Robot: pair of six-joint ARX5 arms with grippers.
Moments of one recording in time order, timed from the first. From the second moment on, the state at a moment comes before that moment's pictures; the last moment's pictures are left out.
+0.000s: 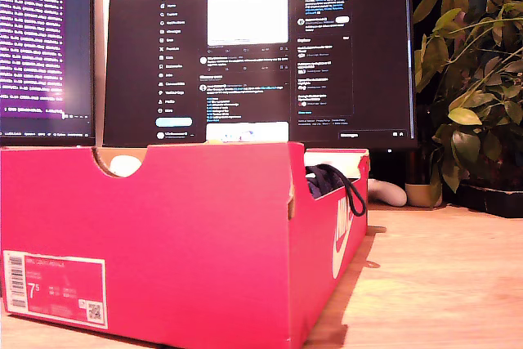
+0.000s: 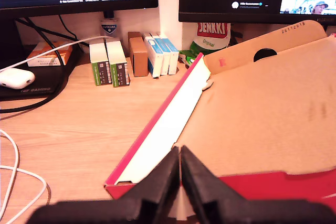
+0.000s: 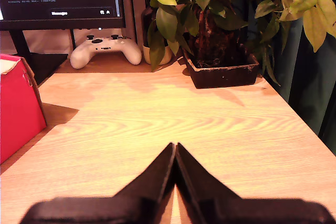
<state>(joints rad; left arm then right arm) 0.04 0.00 0.01 -0.19 0.09 -0.07 -0.04 0.01 0.01 -0.17 0.04 0.00</state>
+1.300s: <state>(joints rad) 0.04 0.25 0.36 -0.20 0.32 -0.31 -0.04 0.22 0.33 -0.31 -0.34 0.29</state>
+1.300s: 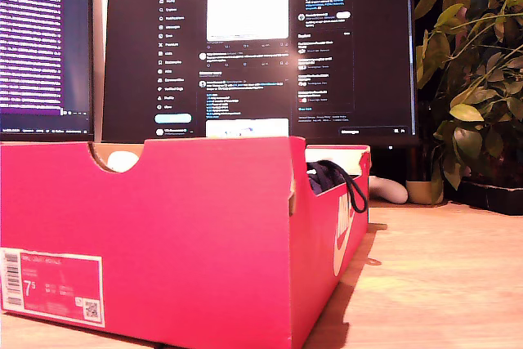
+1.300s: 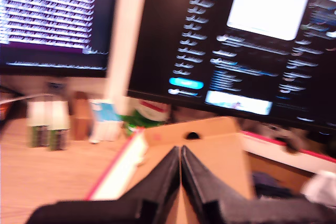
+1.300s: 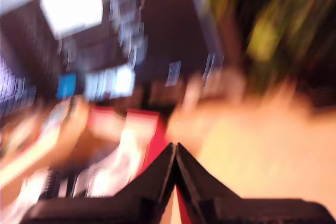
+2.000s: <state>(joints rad) 0.28 1.15 0.80 -0.40 0.74 0.00 0.14 0.76 0.36 -0.12 -0.53 0.31</state>
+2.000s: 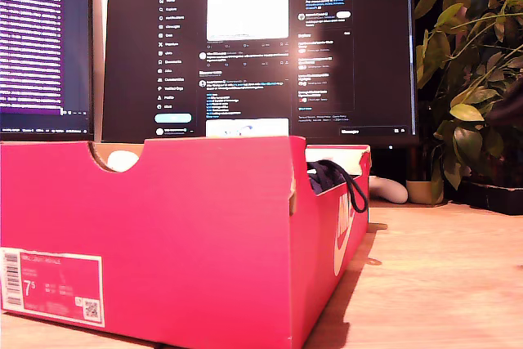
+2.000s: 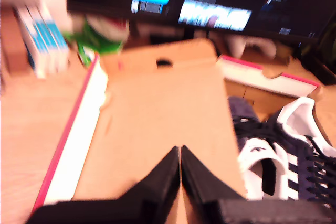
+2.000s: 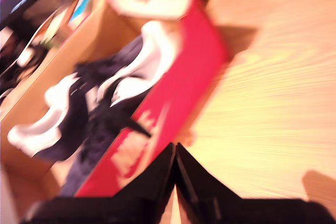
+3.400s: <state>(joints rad) 0.46 2.06 1.45 -0.96 0.81 0.33 0.43 1.31 0.37 0.35 -0.45 0.50</state>
